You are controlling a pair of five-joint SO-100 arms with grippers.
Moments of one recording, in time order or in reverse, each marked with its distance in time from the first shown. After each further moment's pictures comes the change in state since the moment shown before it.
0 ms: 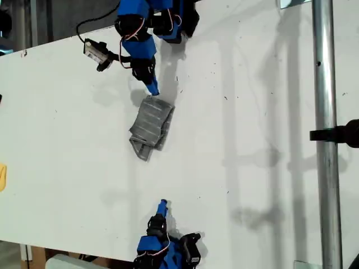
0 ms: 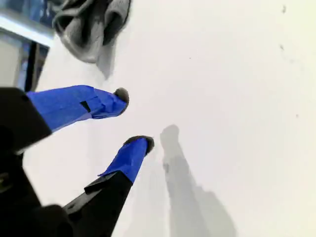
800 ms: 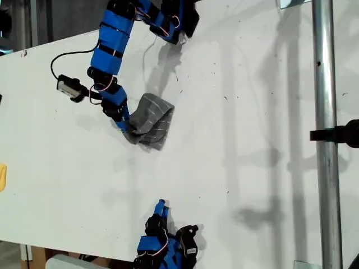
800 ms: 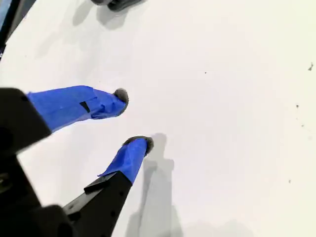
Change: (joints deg) arm 0 0.0 0.0 0.0 0.0 -24.3; arm 1 17.4 -58.0 -49.6 -2.8 -8.7
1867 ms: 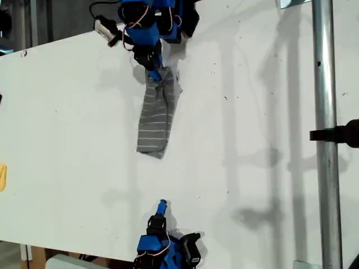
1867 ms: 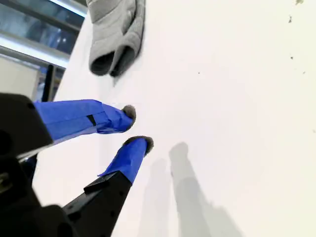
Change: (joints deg) arm 0 0.9 0.0 -0.9 -3.8 22.4; arm 1 -14.9 78.8 53.8 23.1 27.2
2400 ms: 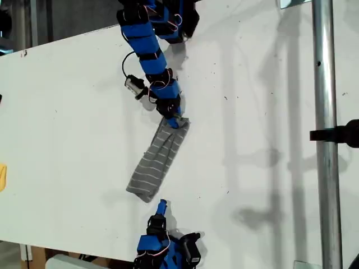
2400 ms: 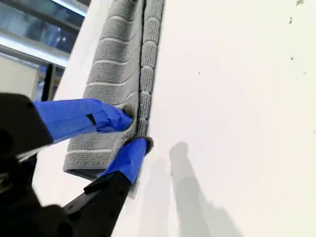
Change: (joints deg) arm 0 0.0 0.0 0.0 0.0 -0.3; arm 1 -5.0 -83.8 -5.0 -83.7 6.7
